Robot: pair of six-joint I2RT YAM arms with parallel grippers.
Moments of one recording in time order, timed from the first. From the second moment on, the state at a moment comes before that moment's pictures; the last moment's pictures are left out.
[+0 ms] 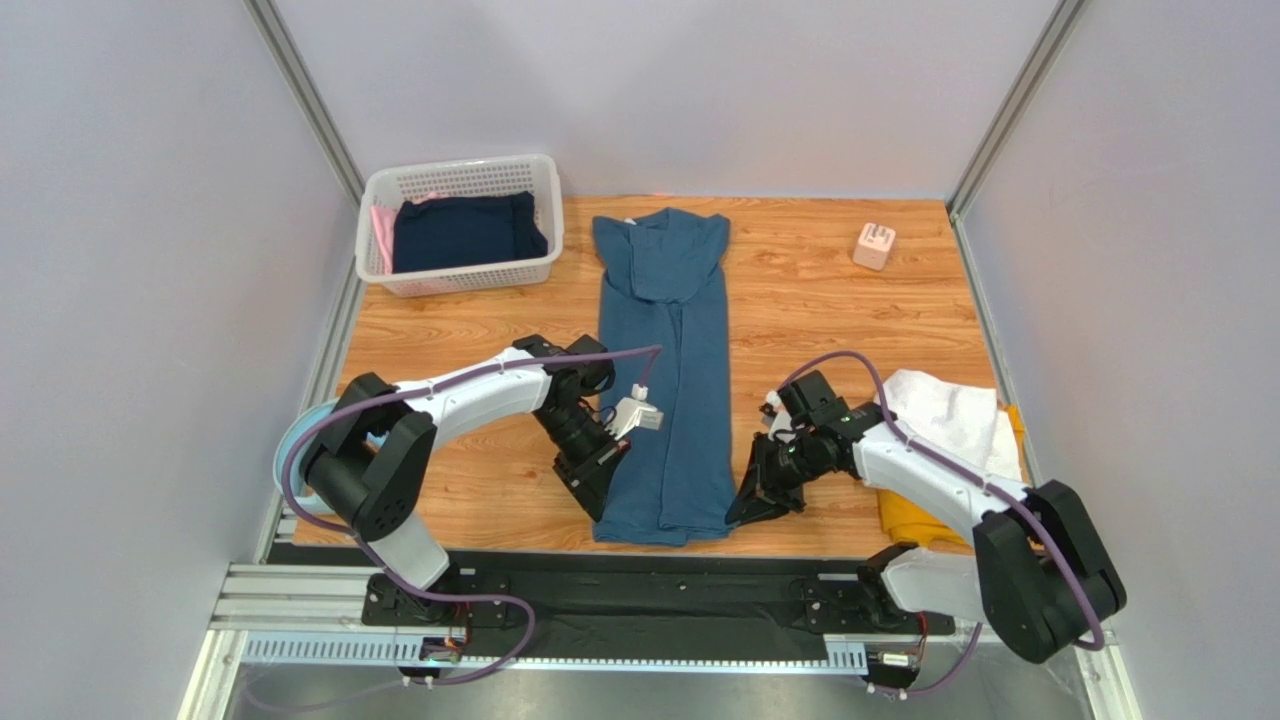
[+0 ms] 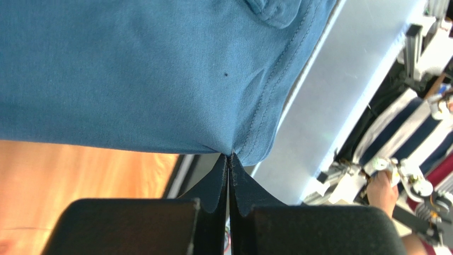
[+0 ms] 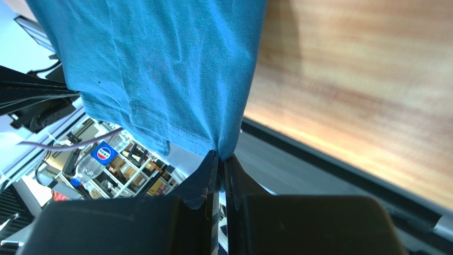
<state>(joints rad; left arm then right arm) -0.68 1.65 1.03 -1.00 0.75 0.28 0.49 1.24 0.58 -0.62 -0.63 0.76</state>
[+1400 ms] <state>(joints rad) -0.44 1.96 1.72 -1.24 0.65 0.33 0.37 1.57 1.15 -0.60 -0.59 0.75</state>
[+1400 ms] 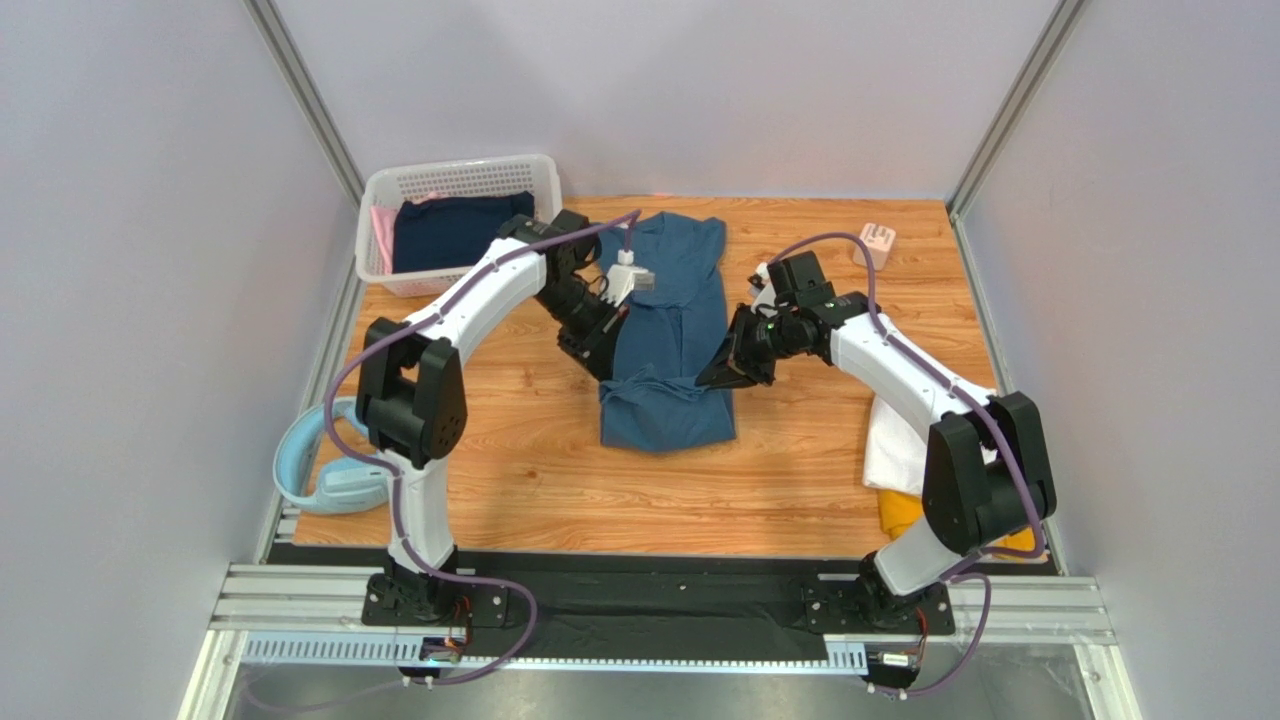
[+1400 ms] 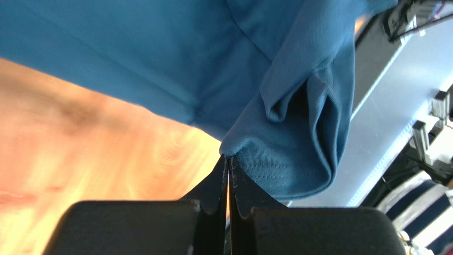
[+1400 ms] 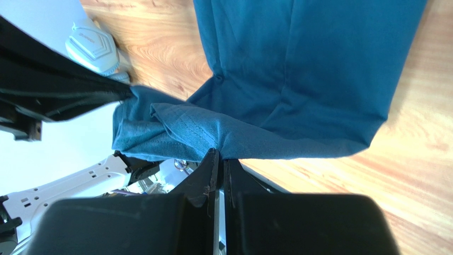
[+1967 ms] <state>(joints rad) -0.39 2.25 2.03 -1.32 0.54 0.33 0.30 1.82 1.30 -0.53 -0.57 0.75</state>
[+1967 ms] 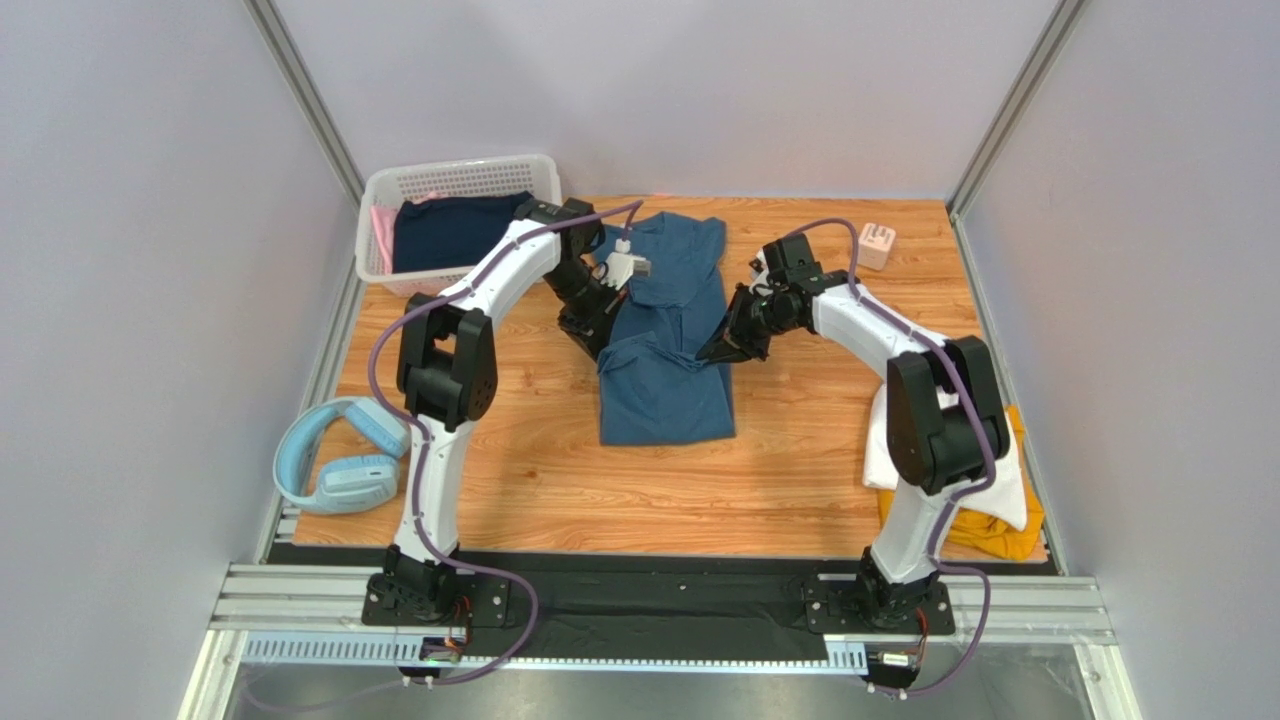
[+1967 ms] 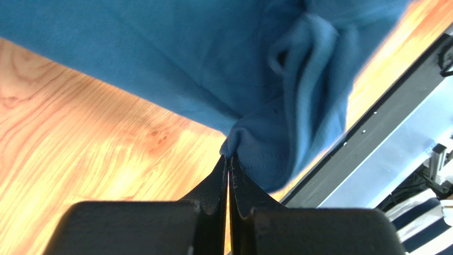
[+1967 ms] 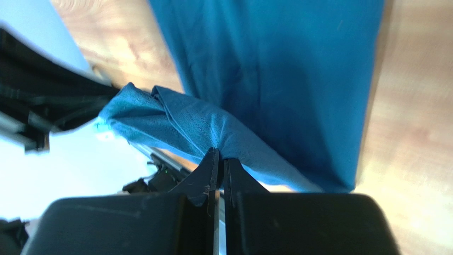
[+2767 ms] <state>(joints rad) -0.38 2.48 2.30 -1.29 0.19 0.33 0.25 2.12 1.54 -0.52 -0.54 0.74</state>
